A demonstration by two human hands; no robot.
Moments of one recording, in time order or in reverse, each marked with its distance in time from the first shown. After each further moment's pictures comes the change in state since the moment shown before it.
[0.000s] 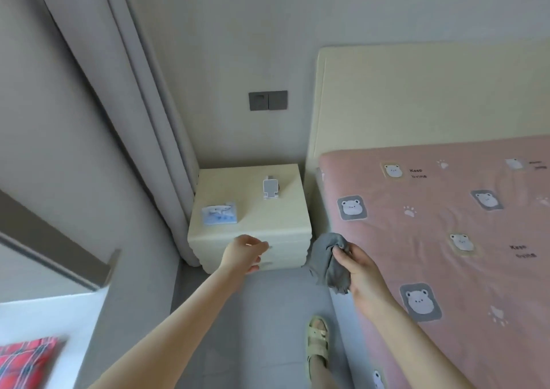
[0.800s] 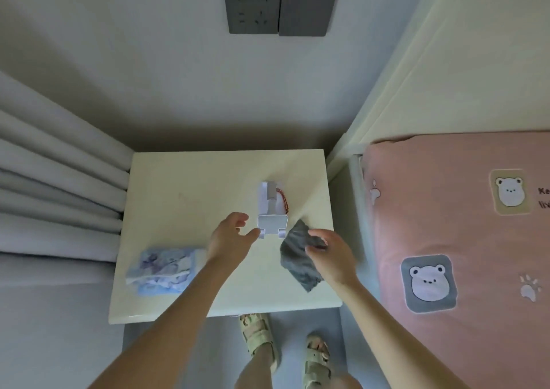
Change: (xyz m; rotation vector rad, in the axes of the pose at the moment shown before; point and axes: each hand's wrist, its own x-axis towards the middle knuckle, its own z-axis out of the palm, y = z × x) left_hand 0.510 0.017 0.045 0.333 0.051 -0.039; right_hand 0.519 0.081 0.048 -0.924 0.085 0.219
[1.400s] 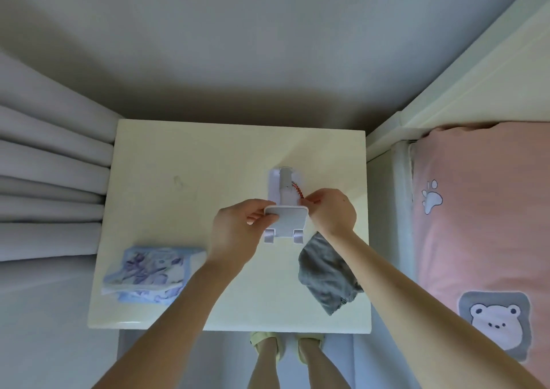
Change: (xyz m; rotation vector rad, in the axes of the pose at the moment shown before) left_hand 0.057 -0.019 0.015 -0.087 0.097 0.219; right_hand 0.126 -0.041 0.055 -0.289 -0.016 0.025
